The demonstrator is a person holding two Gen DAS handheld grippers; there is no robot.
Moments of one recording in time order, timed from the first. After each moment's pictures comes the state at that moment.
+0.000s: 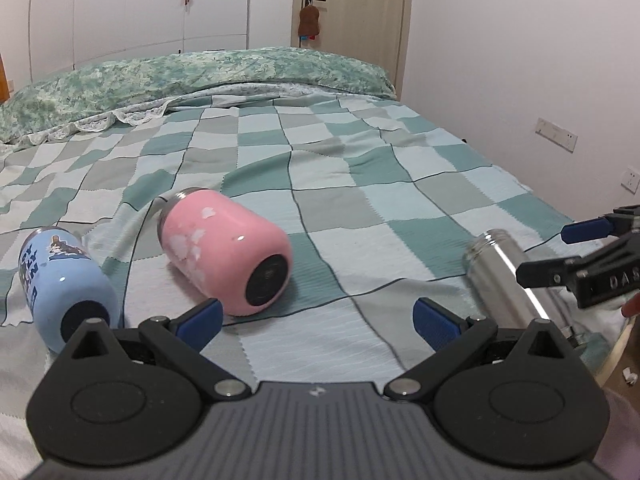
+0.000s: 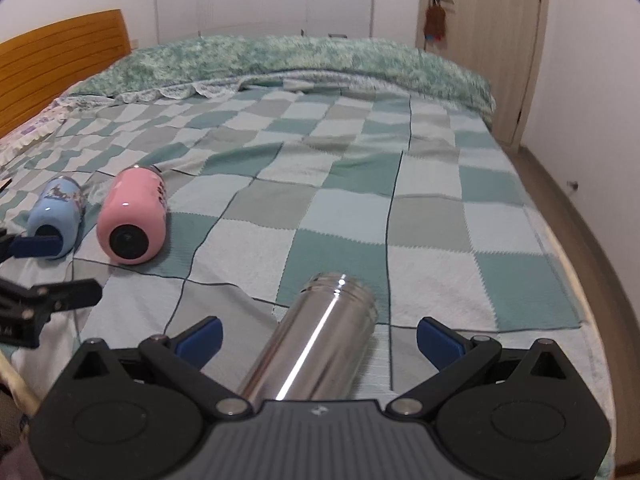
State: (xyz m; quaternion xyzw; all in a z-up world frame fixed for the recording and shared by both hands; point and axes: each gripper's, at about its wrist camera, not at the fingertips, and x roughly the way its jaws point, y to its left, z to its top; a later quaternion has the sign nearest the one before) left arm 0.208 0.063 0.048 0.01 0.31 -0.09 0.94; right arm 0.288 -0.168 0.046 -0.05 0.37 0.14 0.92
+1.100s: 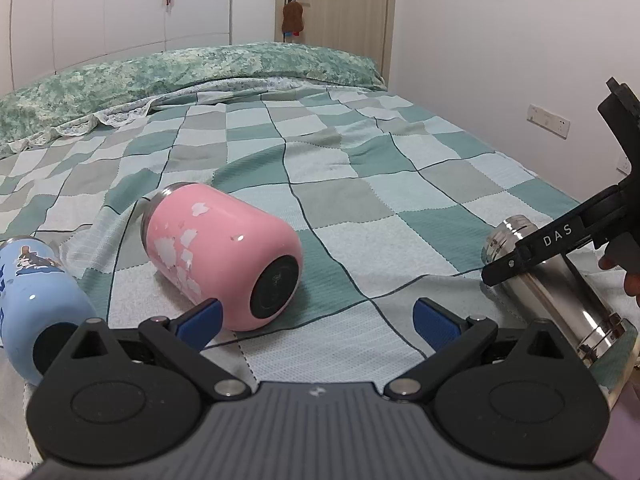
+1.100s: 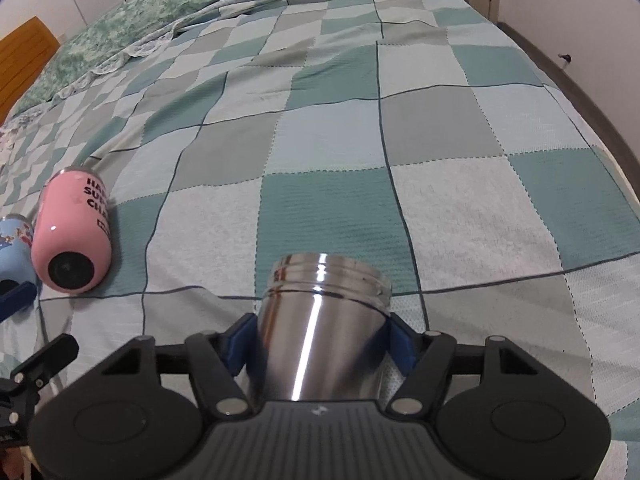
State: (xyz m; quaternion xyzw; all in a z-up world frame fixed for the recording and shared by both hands) left arm 0.237 0.072 0.025 0.03 0.31 -0.11 0.94; right arm 0.370 -0.165 -0.001 0.05 0.51 0.10 0.86
